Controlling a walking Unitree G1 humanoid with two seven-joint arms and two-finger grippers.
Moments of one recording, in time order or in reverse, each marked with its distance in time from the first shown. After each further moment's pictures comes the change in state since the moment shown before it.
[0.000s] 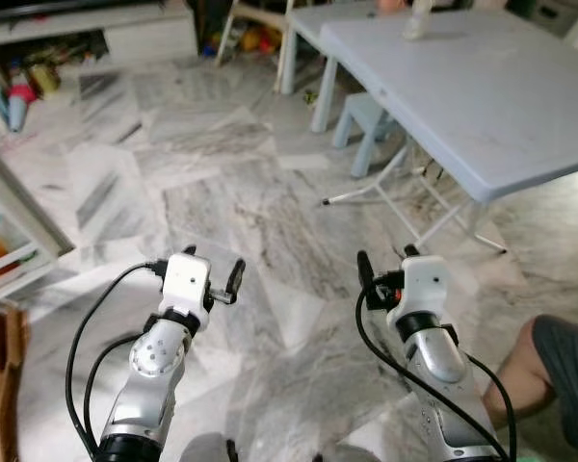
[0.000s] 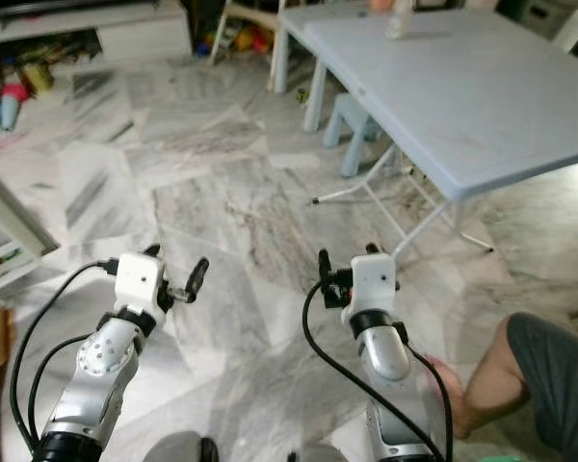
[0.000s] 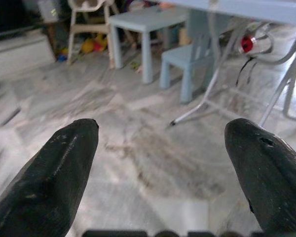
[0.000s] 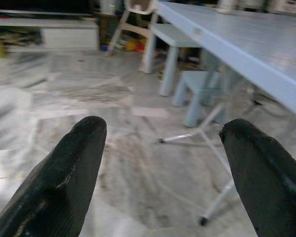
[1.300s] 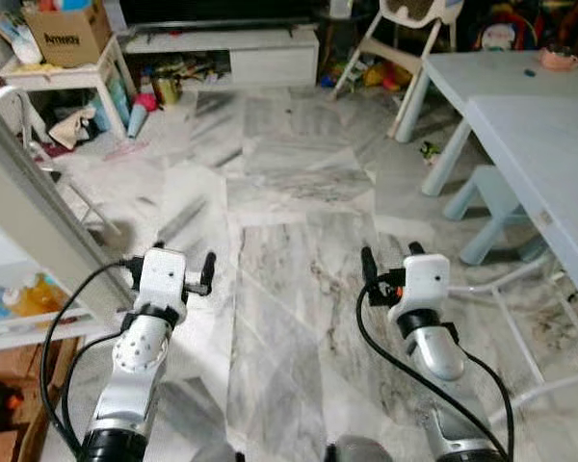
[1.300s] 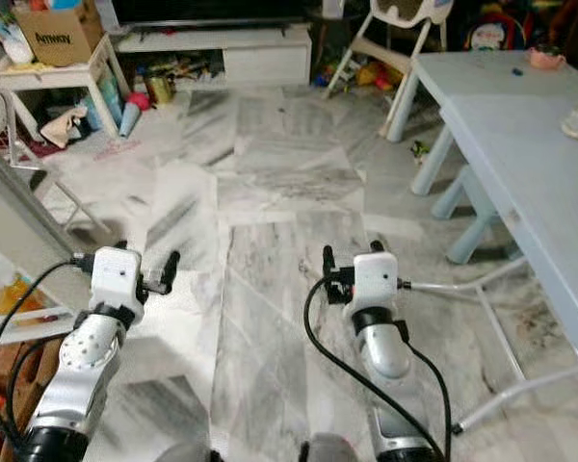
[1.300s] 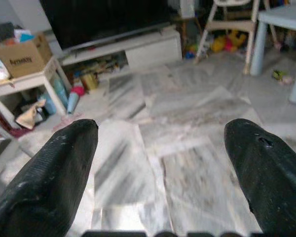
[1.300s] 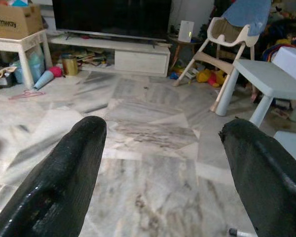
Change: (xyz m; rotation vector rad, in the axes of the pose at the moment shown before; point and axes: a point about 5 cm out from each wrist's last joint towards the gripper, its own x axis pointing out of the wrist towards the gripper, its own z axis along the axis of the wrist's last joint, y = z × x) left arm 0.003 0.029 0.004 0.078 0.004 0.179; right arm 0.006 -0.003 -0.002 -0.026 -0.032 -0.024
